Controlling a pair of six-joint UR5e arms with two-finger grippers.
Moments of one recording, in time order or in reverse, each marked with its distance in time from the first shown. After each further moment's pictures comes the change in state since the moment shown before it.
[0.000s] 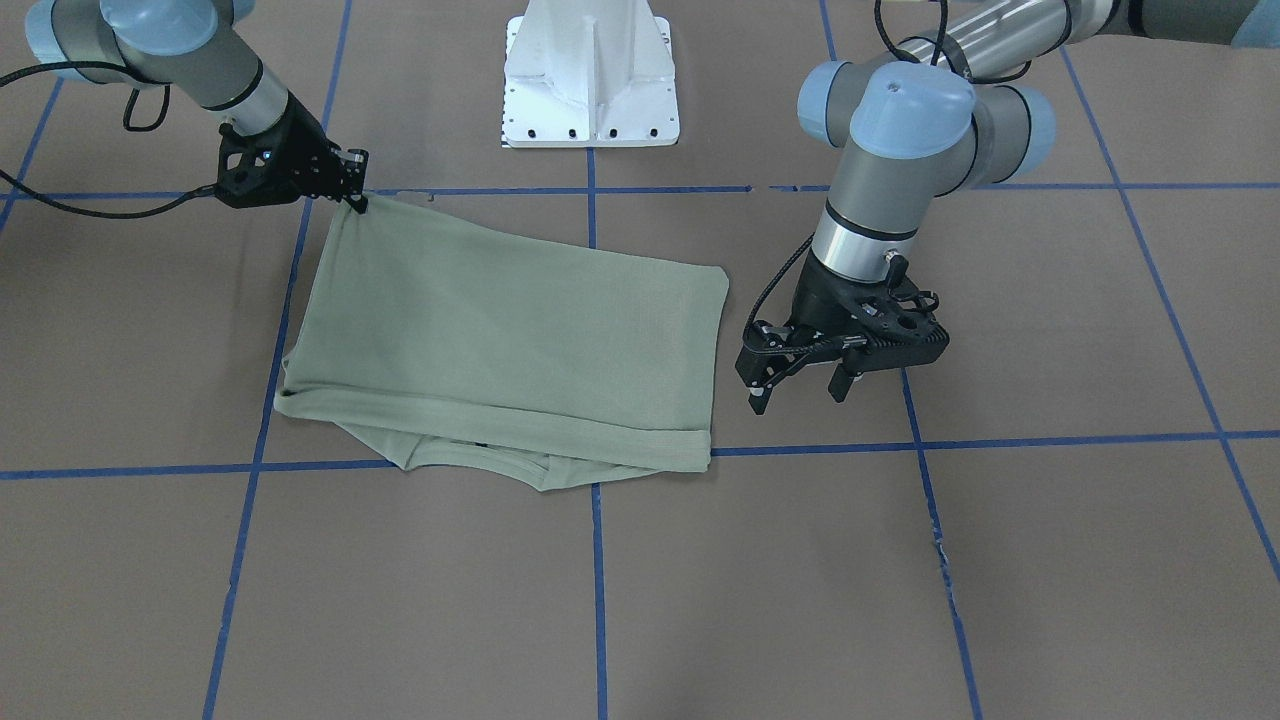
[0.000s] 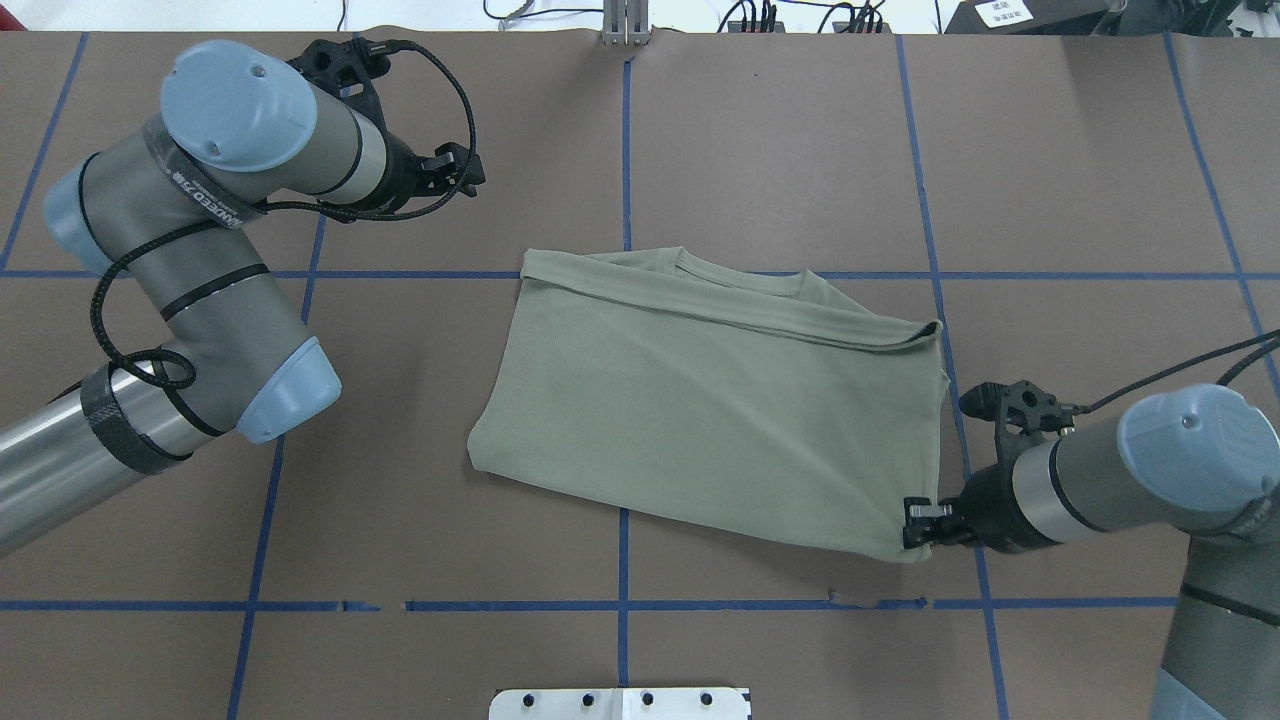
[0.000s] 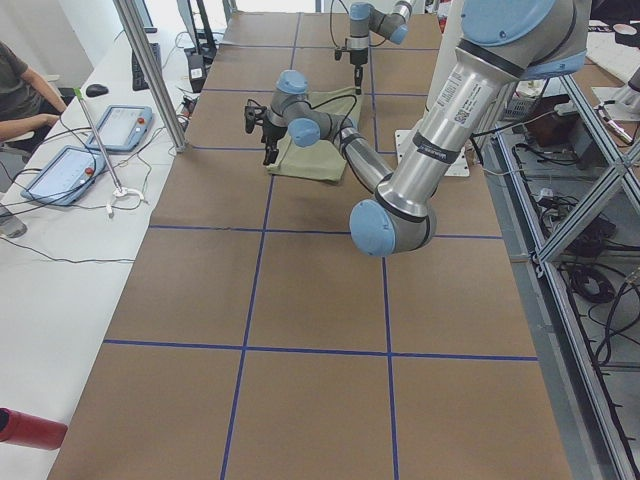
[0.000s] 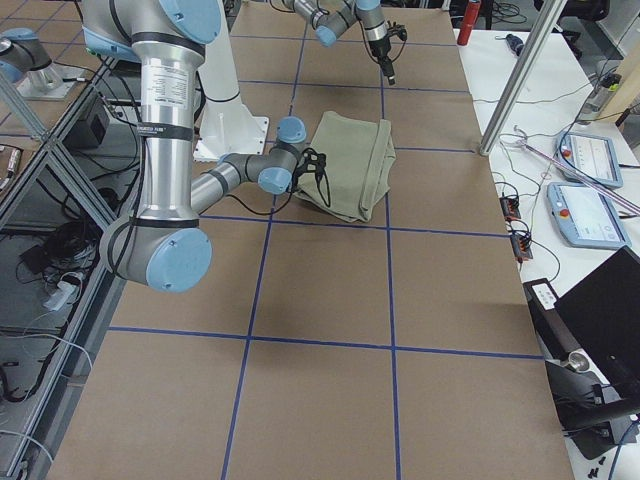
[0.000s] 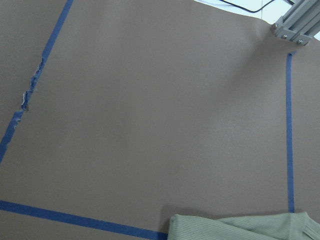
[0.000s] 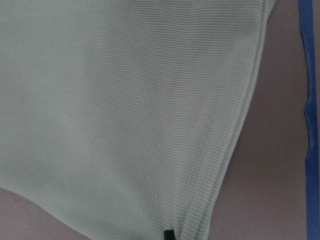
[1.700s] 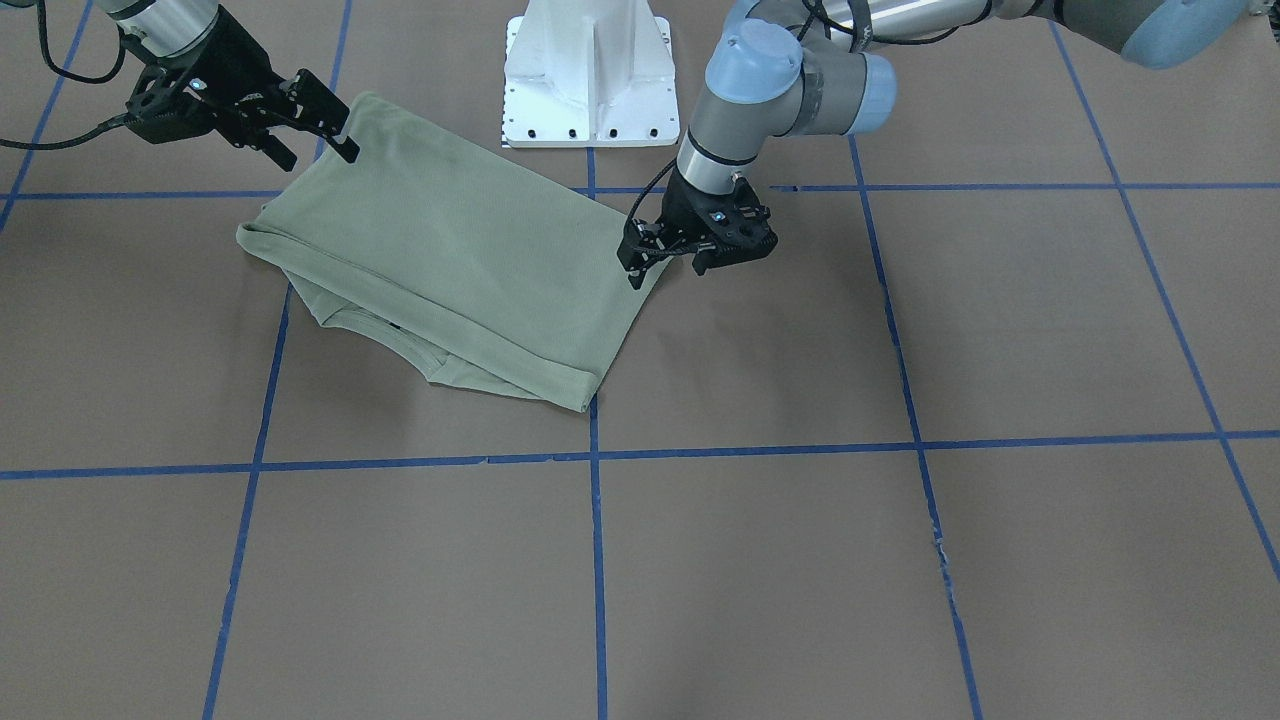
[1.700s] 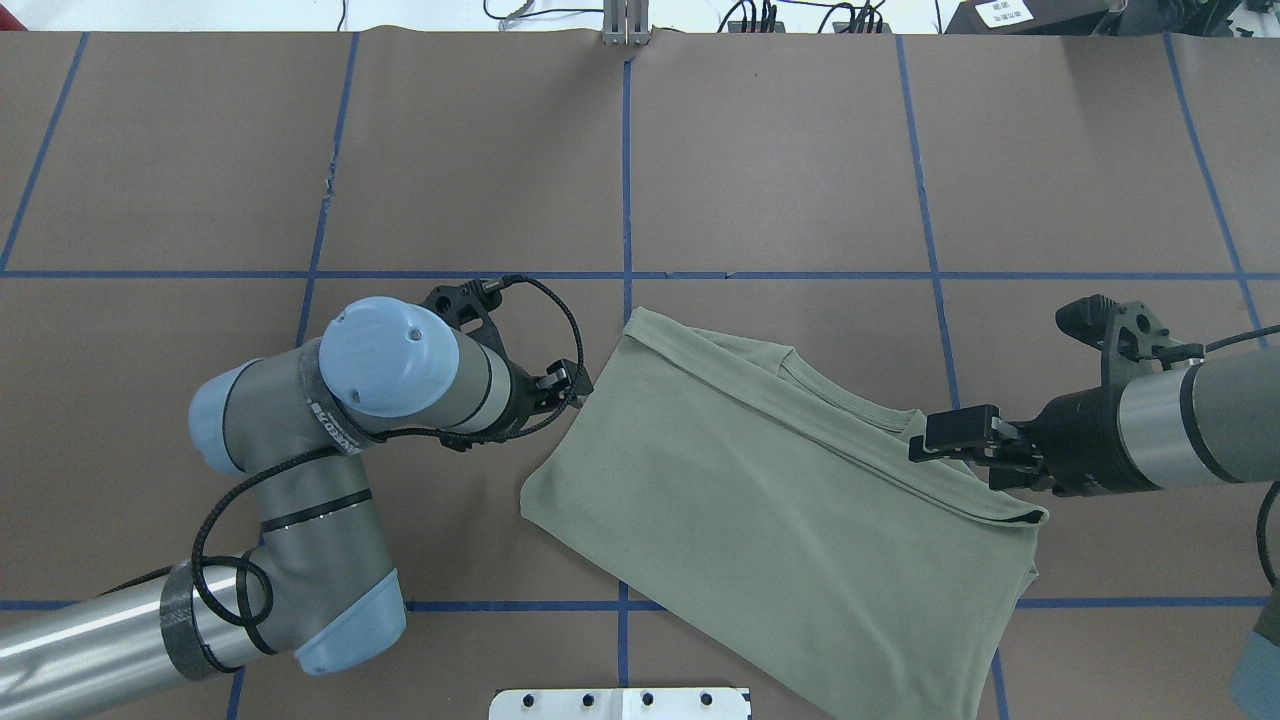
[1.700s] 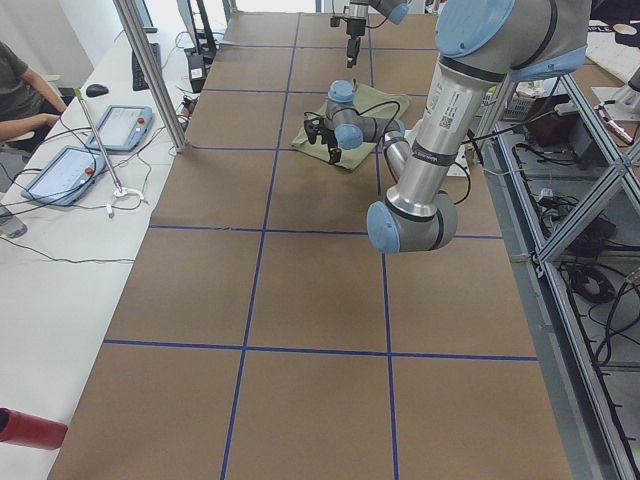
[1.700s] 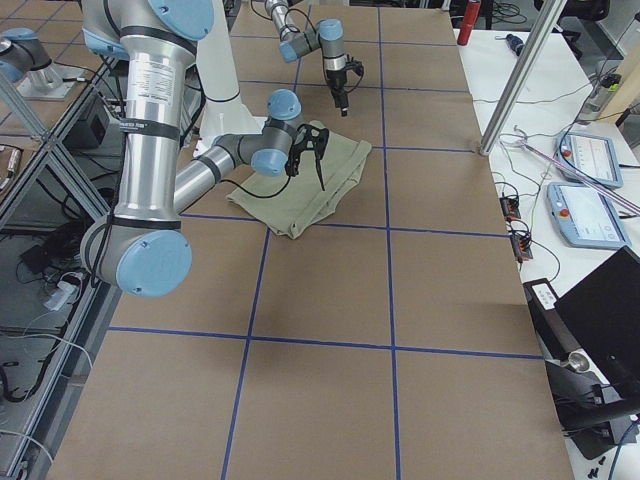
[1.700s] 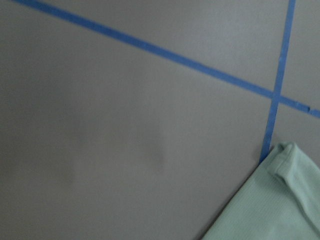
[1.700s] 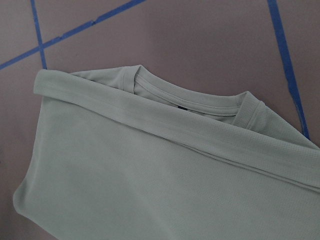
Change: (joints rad) left arm 0.345 0.033 -0.067 0.011 0.001 -0.399; right arm 0.207 -0.008 0.147 0.012 0.011 0.089
